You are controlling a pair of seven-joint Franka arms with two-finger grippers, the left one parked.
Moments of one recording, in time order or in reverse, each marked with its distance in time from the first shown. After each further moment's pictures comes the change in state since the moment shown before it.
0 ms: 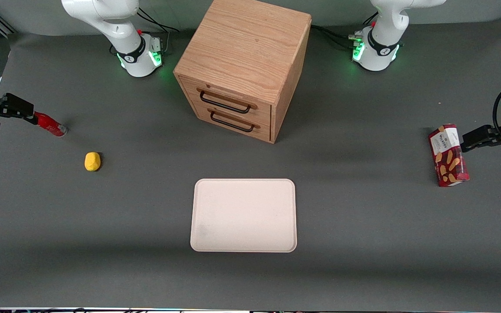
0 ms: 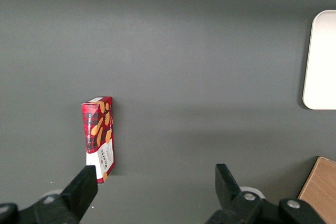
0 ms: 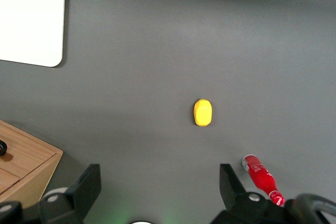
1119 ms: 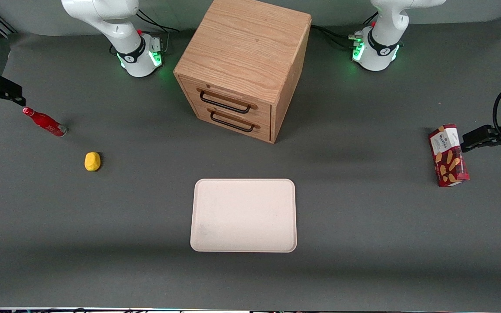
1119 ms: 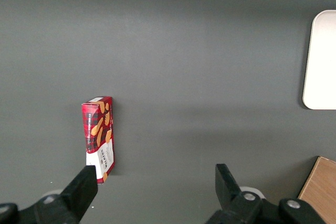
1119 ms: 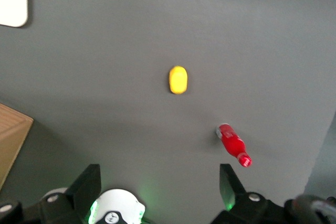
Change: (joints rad) arm 0.000 -0.114 -0.073 -0.090 -0.103 -0.082 -0.112
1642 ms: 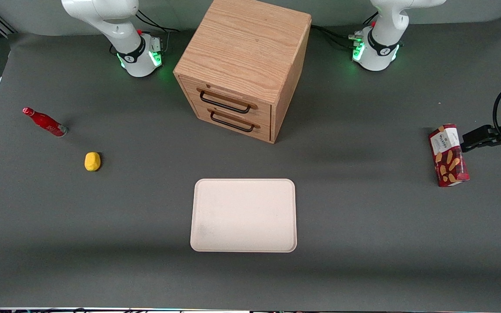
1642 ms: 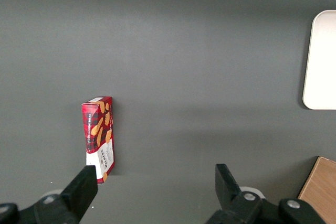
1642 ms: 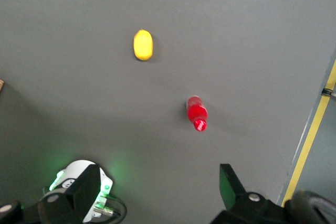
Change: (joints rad) arm -0.003 -0.130 -0.323 -0.094 -0.040 0.012 -0.334
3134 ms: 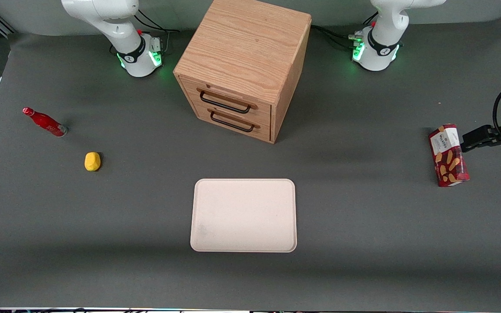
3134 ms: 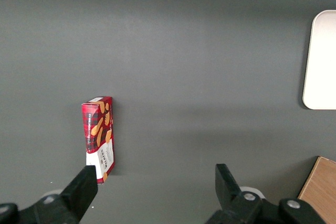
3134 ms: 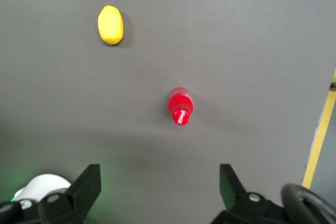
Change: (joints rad) arm 0.008 -0.151 -0.160 -0.433 -0.104 0.359 -0.002
